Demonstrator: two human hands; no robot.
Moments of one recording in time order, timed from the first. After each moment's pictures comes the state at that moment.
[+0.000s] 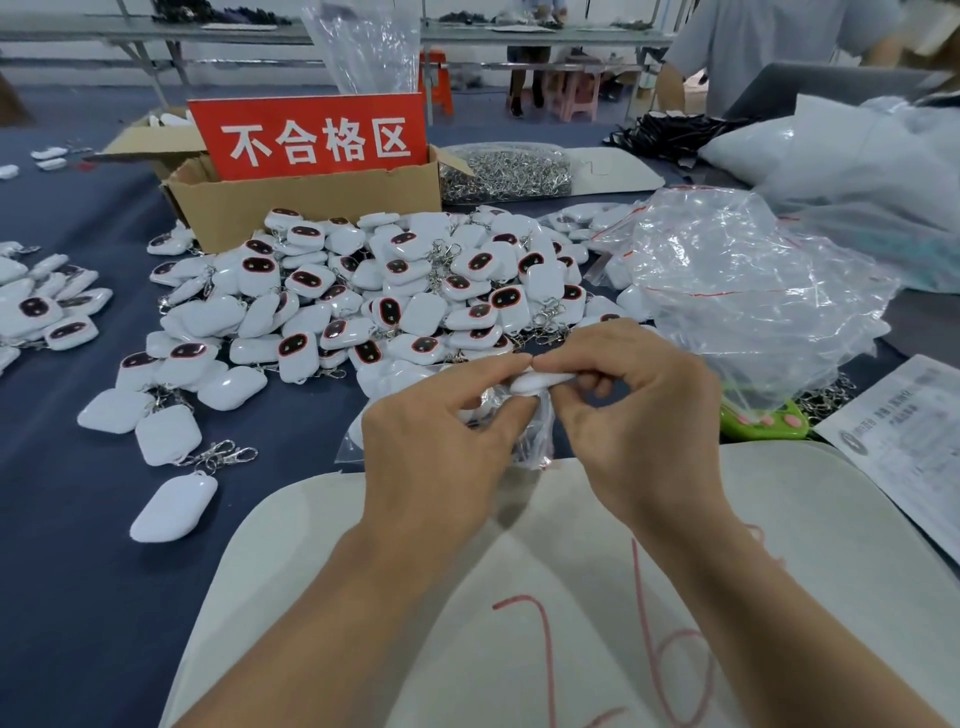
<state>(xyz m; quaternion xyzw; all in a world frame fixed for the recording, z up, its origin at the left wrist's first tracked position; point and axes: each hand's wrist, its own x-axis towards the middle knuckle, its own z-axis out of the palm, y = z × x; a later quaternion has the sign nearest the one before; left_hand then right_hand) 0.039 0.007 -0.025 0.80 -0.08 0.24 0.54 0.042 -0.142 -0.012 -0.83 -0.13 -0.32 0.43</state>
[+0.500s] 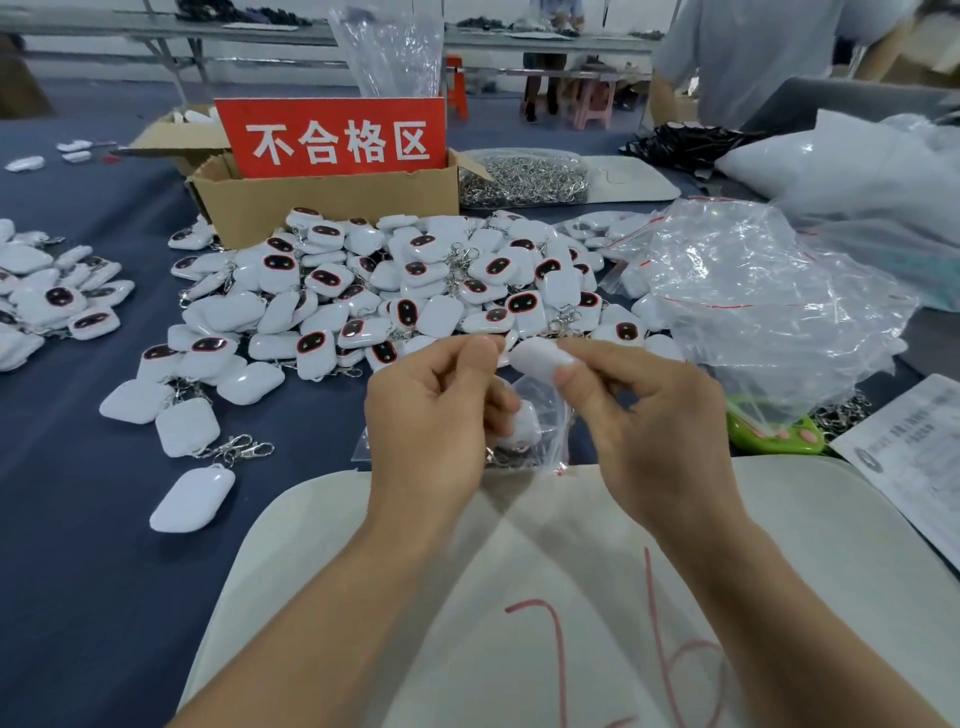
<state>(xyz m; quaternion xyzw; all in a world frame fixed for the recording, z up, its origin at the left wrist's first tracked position) 0.049 0.012 -0.018 0.69 0.03 0.16 0.71 0.042 -0.140 -0.010 -0.85 -0.11 -0.28 0.44</state>
